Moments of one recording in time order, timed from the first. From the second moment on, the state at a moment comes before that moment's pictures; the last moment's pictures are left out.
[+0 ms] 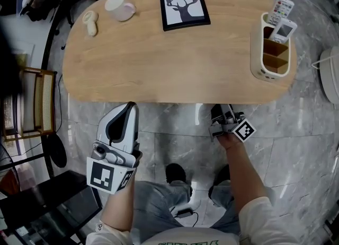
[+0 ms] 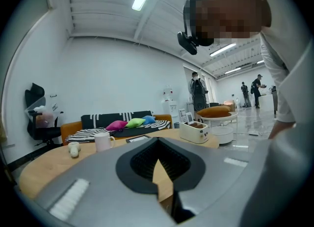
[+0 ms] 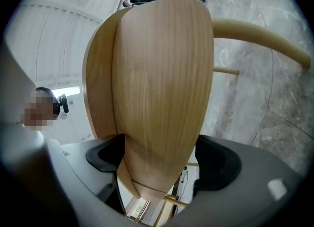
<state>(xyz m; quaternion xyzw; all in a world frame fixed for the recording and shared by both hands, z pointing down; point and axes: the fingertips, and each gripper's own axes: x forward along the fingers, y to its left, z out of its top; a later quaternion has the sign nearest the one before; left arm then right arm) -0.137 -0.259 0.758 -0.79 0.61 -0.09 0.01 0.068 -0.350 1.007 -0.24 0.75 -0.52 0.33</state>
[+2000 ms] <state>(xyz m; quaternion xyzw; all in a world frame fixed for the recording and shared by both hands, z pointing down) -0.114 -0.228 0.770 -0.80 0.59 -0.09 -0.01 0.087 -0.230 1.009 -0.12 0.75 -0.54 0.36</state>
